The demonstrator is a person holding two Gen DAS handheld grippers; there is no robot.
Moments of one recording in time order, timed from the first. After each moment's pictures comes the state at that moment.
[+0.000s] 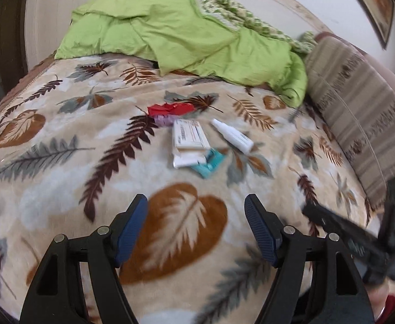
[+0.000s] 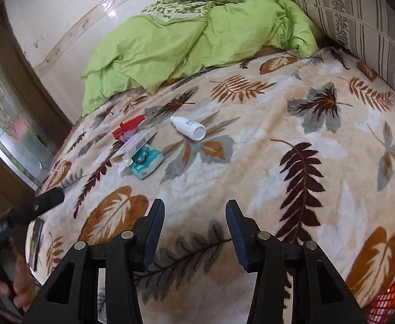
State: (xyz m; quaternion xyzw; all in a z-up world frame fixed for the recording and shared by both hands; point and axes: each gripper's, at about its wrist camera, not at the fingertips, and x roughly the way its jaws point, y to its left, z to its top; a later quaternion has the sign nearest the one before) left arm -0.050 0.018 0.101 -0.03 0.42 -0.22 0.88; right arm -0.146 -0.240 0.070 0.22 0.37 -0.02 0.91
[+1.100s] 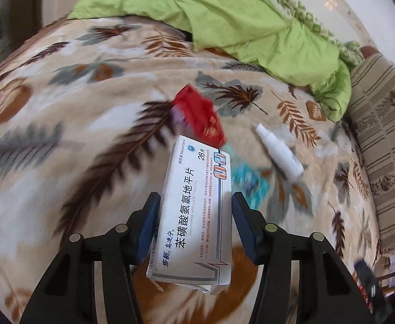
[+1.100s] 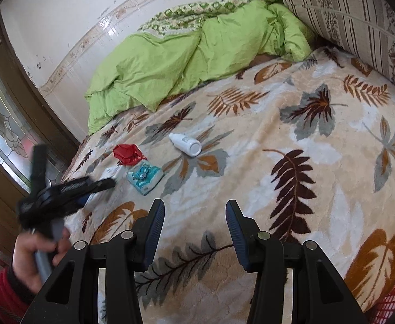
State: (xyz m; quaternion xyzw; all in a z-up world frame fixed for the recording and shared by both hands) left arm 0.024 0.012 0.048 -0.09 0.48 -0.16 0.86; right arm -0.151 -0.258 0.072 0.25 0.34 -0.01 0.91
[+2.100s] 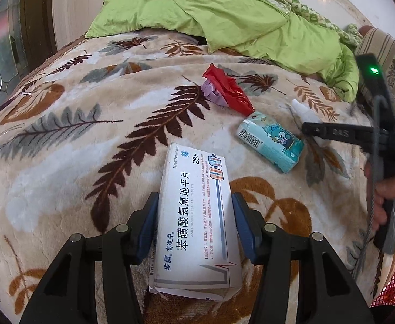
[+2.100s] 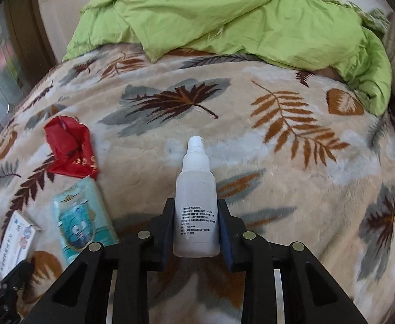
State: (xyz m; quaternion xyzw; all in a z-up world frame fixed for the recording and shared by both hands) left arm -0.012 0.027 0.017 -0.01 0.43 -0.12 0.89; right arm 0.059 -0.223 0.030 0.03 0.45 0.01 0.89
